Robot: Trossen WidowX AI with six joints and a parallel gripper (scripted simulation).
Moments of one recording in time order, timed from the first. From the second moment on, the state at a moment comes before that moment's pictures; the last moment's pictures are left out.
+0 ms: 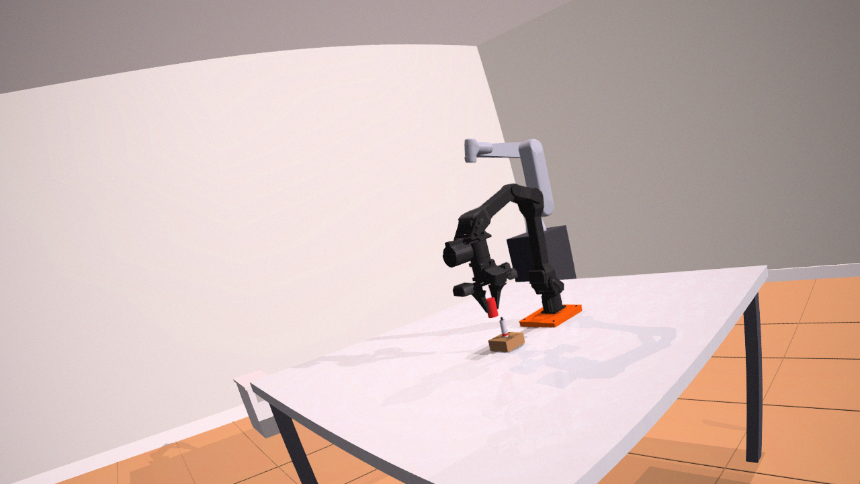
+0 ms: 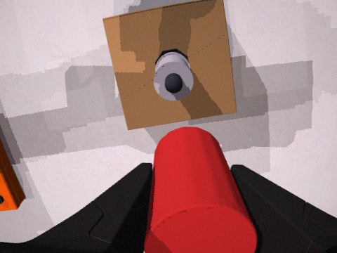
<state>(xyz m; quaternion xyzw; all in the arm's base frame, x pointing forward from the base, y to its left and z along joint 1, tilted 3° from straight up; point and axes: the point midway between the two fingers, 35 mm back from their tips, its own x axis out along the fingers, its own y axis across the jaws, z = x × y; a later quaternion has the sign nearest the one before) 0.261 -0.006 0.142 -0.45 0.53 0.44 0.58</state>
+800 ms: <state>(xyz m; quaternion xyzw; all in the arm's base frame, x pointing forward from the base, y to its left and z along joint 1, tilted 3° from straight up) 0.260 0.027 0.152 -0.45 0.52 0.44 0.58</state>
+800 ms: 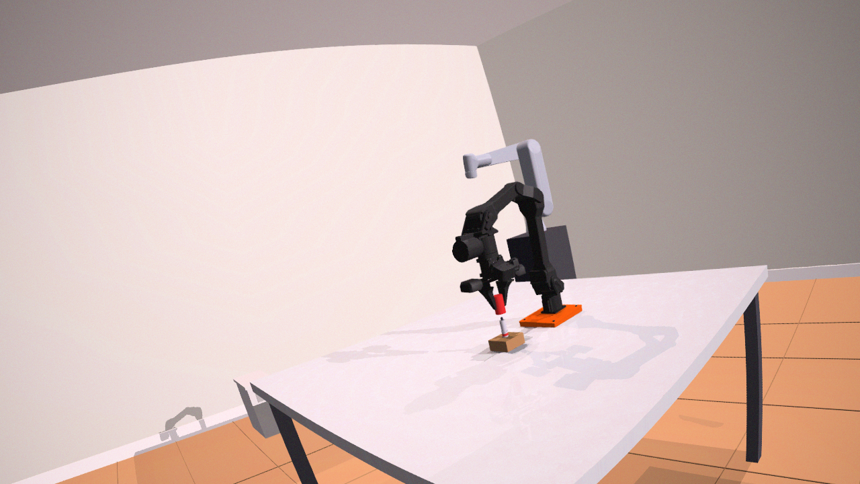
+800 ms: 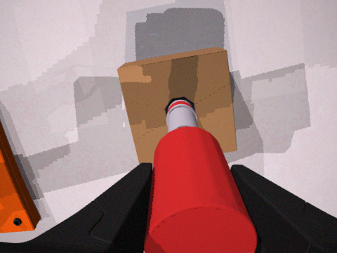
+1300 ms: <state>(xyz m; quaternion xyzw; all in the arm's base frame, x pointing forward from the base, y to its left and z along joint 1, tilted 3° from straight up) 0.263 0.028 0.129 -0.45 0.52 0.44 0.58</state>
